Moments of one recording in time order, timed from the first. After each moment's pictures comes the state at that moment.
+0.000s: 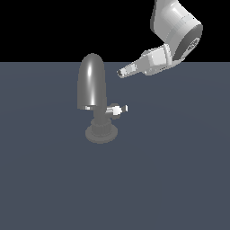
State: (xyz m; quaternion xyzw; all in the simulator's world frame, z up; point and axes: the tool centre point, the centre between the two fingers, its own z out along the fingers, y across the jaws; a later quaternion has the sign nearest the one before) arm 0.008 -0.022 0.256 -0.60 0.50 0.58 0.23
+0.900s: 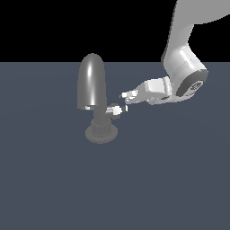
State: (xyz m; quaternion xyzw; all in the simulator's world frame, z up) arm 0.004 -0.030 0.175 -0.43 0.56 0.66 0.26
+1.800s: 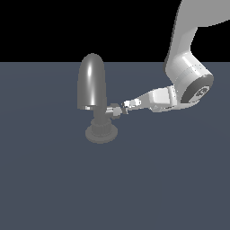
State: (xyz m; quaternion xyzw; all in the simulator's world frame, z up) arm -0.025 -0.037 0.154 -0.44 0.56 0.65 0.27
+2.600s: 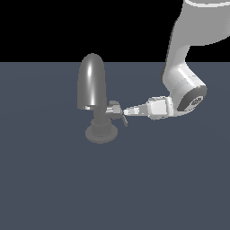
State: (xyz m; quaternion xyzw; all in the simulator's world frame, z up) arm -0.021 -0.036 0.121 -0.45 0.54 0.65 0.28
